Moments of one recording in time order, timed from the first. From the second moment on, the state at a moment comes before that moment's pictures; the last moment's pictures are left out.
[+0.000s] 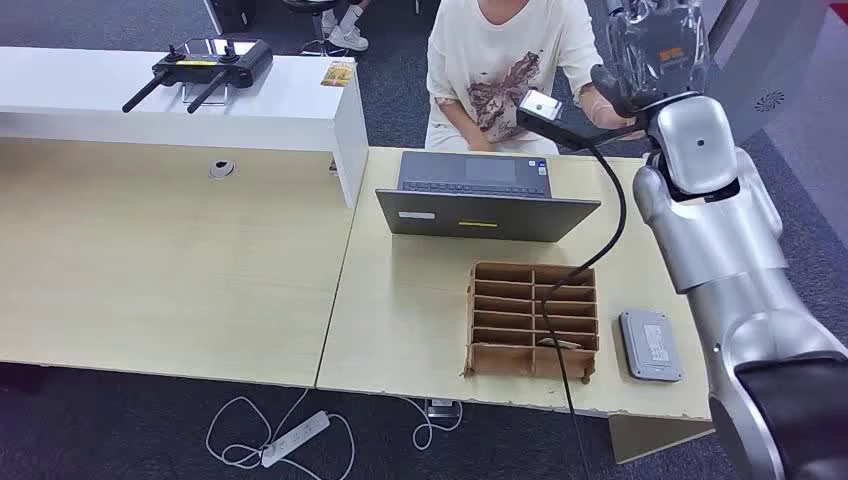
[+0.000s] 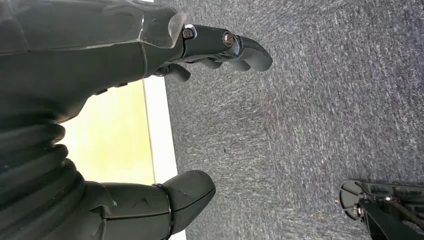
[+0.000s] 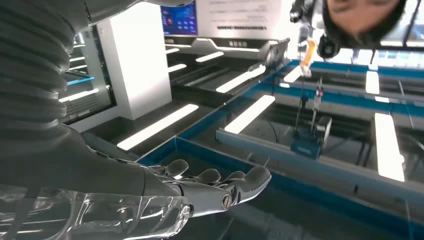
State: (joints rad) left arm -0.08 -0.07 1.15 -0.22 -1.34 0.05 0.03; right arm -1.16 -0.13 0.43 -0.78 1.42 -0.36 -0.01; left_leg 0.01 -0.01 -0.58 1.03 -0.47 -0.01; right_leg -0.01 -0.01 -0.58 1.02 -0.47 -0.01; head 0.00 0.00
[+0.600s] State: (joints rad) left arm -0.09 -0.06 1.15 -0.22 -1.34 0.04 0.02; right arm -1.31 -0.09 0.45 -0.47 1.41 -0.19 0.07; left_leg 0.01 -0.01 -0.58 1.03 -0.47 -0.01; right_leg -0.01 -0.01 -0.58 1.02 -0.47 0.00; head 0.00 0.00
